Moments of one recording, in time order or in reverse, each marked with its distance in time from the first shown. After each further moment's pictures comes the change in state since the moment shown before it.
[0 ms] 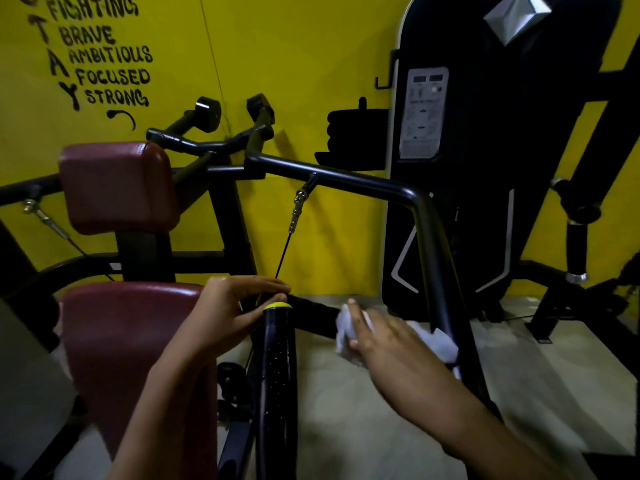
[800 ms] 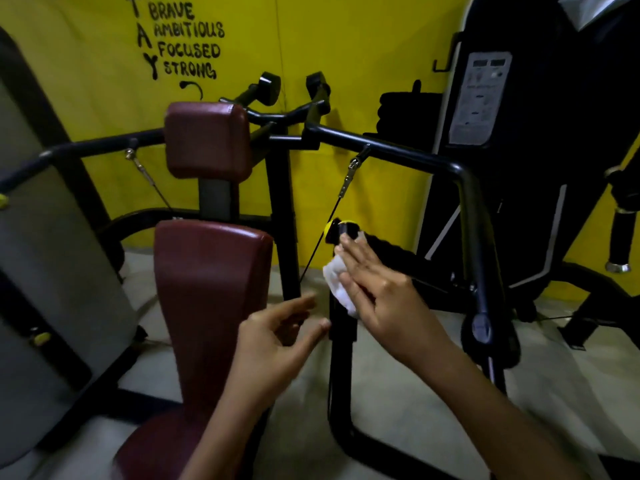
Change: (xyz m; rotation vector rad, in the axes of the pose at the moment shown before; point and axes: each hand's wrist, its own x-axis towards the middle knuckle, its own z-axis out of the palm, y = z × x) left_hand -0.155 0.051 0.041 -0.303 0.376 -0.370; right_hand -0.039 -0.110 -0.061 0.565 0.115 -0.192
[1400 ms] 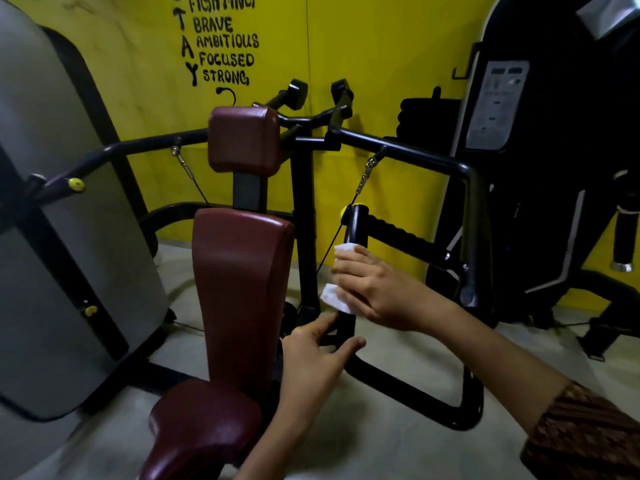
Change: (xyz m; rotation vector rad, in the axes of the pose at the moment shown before) left_hand -0.083 0.024 0.032 0.078 0.130 -0.088; right_hand -0.022 -0.014 -0.015 -0.500 -0.380 -0.476
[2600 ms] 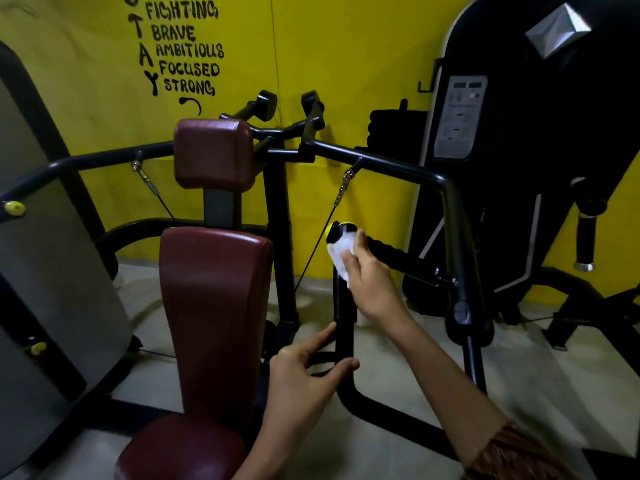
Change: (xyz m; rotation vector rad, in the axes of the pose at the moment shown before) left_hand 0.027 -0.010 -0.012 -0.136 -0.126 0.005; right_hand 0.045 -0.004 -0.002 0.728 0.291 0.912
